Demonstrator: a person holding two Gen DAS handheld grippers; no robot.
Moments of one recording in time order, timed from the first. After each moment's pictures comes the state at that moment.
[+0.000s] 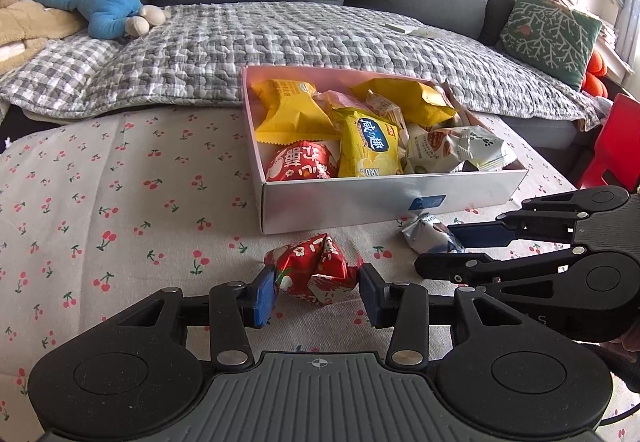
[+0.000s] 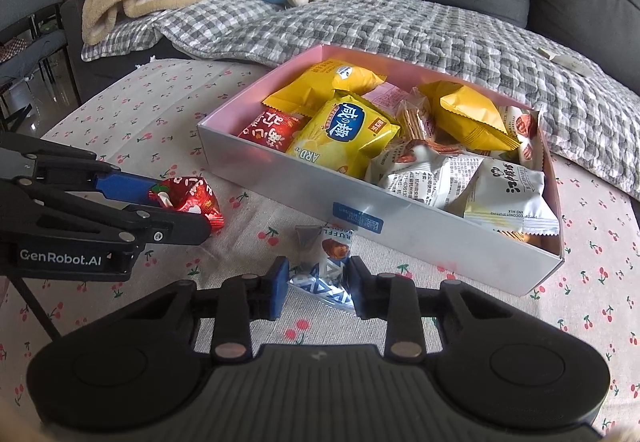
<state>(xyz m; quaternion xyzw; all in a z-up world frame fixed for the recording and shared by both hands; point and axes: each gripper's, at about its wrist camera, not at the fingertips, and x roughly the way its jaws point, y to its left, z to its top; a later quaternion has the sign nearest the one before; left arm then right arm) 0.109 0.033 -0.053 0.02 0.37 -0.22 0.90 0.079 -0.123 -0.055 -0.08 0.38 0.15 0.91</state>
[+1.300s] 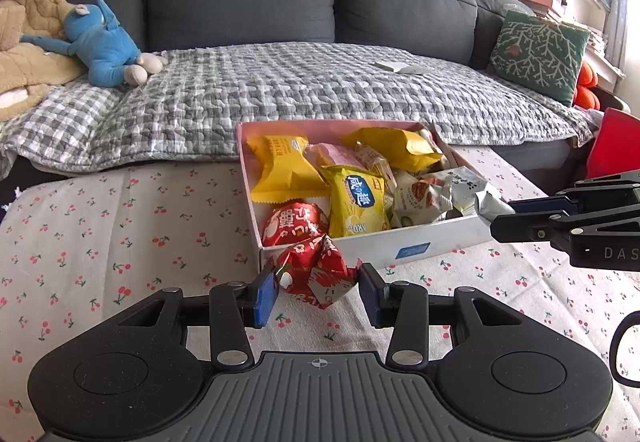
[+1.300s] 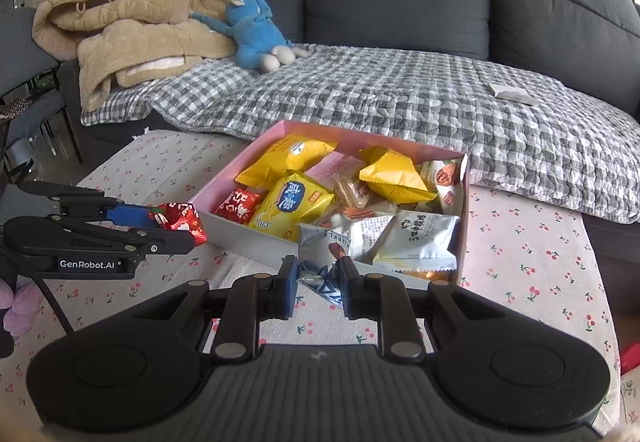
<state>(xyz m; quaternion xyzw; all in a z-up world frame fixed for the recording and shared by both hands) 0.107 0.028 -0.021 0.03 0.32 -0.22 0.92 0.058 -0.171 -0.003 -0.03 0.32 0.13 0.94</state>
